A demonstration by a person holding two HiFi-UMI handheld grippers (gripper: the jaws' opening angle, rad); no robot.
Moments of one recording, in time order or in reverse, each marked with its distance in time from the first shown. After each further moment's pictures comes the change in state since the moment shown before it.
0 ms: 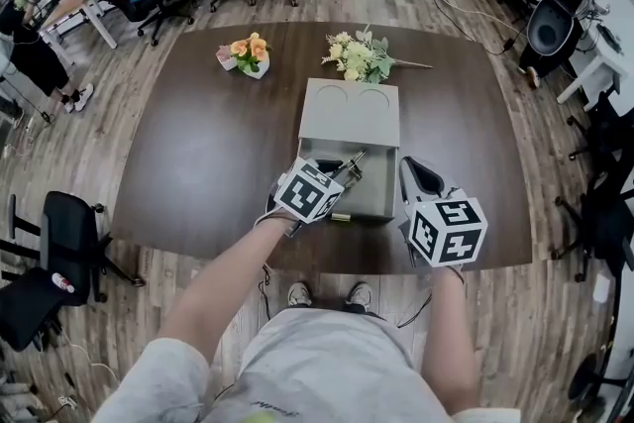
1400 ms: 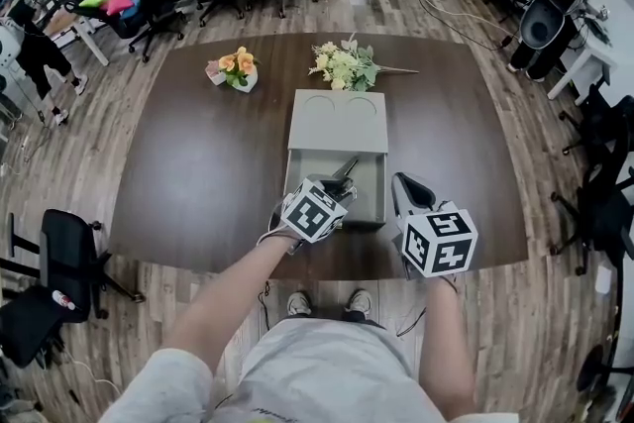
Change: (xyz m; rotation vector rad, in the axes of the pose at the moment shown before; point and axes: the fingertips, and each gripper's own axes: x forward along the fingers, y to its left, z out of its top) left arm 0.020 -0.039 -0.017 0.078 0.070 -0.071; right arm -0.012 -0.005 -0.019 0.034 0.023 -0.021
